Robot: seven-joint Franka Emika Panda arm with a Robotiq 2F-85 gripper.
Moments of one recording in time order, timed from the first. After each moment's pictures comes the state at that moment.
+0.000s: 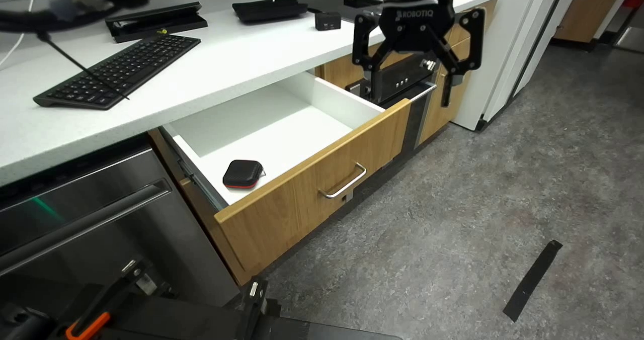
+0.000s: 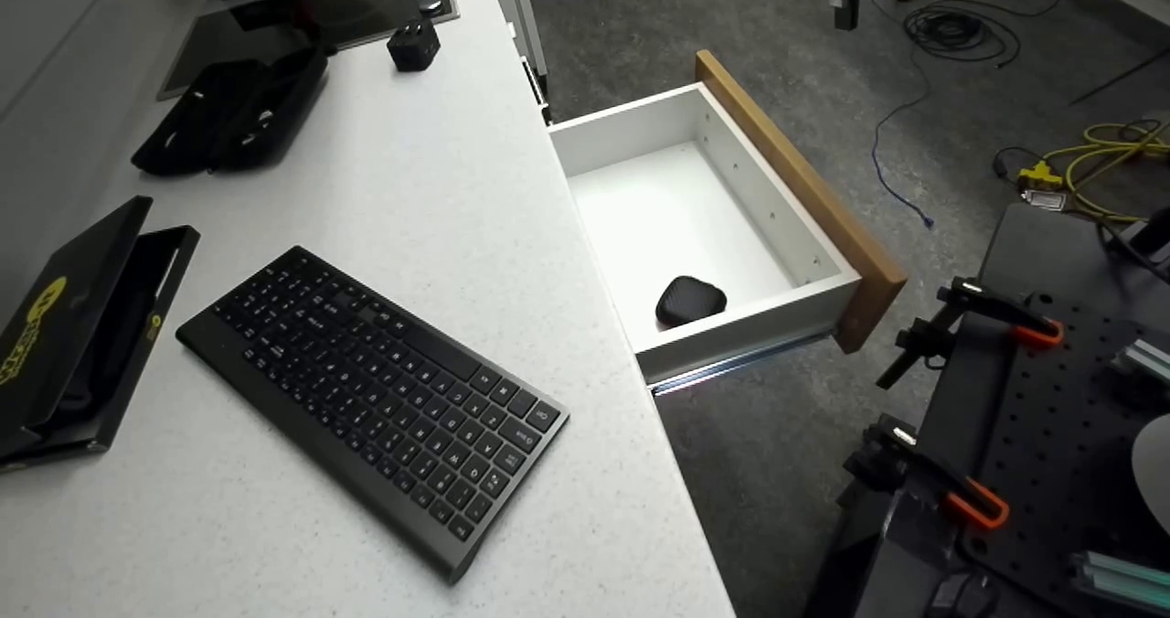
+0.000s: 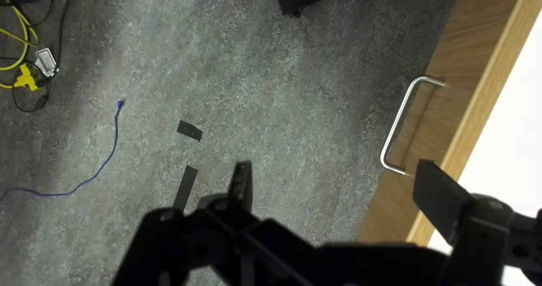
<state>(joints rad) -0.25 0.06 -0.27 -2.23 -0.21 2.17 -0.05</state>
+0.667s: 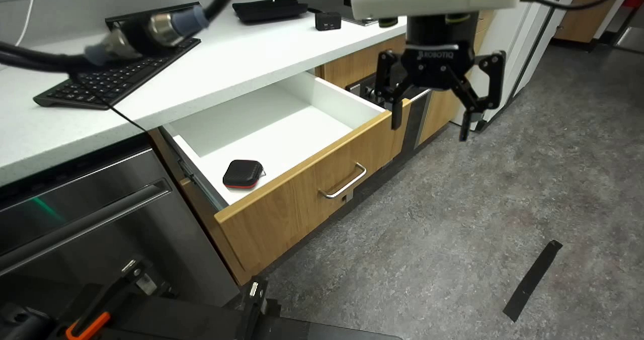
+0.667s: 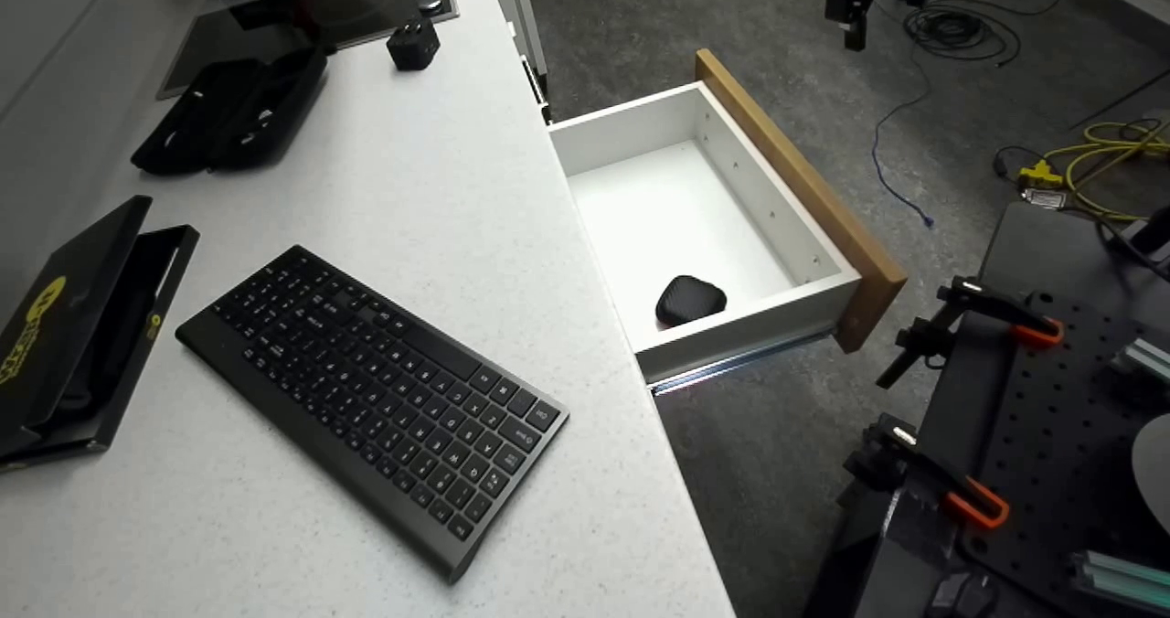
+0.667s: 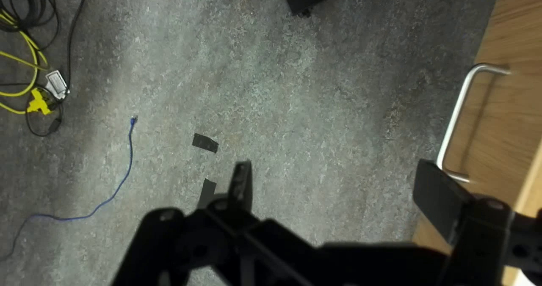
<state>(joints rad) -0.28 0.16 -0.31 -2.23 -0.21 2.26 -0.02</state>
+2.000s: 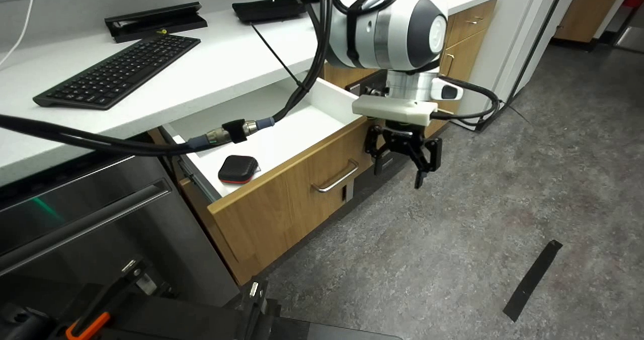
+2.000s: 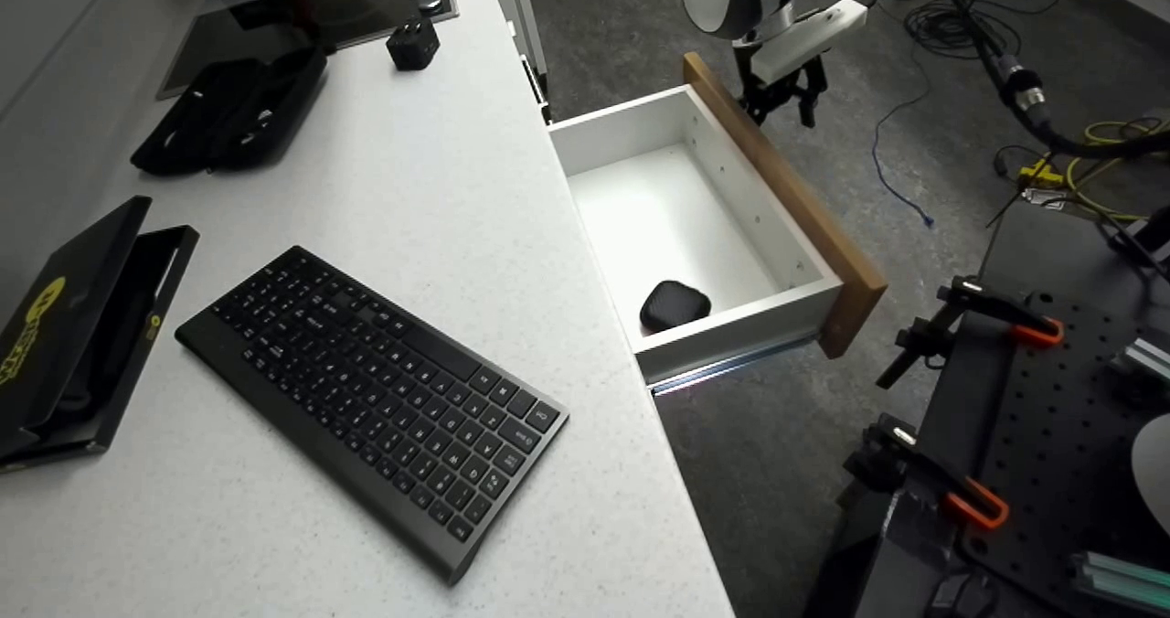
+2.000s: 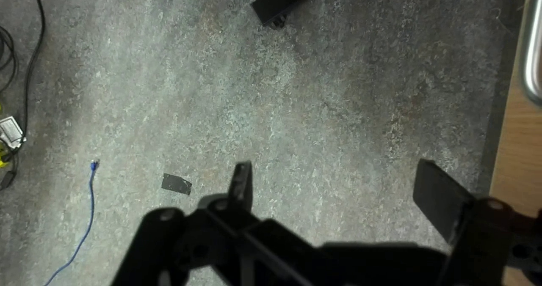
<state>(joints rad) -0.30 0.79 -0.21 -1.76 -0.05 2.23 0.09</state>
